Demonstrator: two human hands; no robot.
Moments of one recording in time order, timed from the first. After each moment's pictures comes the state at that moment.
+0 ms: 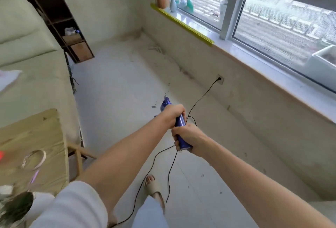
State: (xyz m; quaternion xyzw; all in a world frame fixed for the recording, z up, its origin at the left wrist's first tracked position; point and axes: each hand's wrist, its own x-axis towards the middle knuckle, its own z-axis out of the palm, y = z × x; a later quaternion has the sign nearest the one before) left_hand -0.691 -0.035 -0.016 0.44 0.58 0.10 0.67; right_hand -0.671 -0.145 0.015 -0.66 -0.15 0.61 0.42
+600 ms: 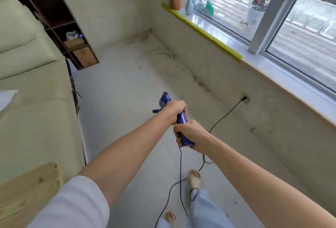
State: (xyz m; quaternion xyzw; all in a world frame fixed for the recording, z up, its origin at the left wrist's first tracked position) left_hand -0.653 0.311 -0.017 0.44 0.61 0.11 0.65; right_hand -0.634 0.198 0.022 -0.66 -0.17 0.61 0.40
